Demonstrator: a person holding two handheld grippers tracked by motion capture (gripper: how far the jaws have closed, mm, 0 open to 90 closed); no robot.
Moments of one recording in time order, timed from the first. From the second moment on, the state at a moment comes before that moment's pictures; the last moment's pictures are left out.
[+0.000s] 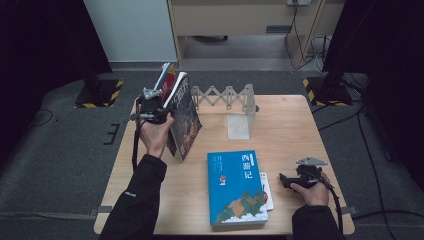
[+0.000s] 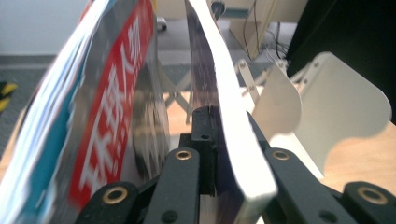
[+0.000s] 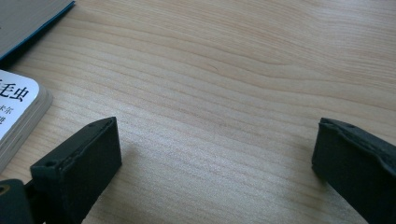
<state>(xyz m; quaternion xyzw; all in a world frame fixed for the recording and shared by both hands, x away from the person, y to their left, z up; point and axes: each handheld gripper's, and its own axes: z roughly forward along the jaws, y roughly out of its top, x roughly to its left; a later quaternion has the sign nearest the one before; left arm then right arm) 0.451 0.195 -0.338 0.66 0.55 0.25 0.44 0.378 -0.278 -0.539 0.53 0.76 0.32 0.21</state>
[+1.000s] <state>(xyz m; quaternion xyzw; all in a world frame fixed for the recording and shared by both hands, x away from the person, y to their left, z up) 0.454 0.191 -0.335 0.67 0.56 0.27 0.41 0.378 -0.278 -0.539 0.53 0.76 0.32 0.21</state>
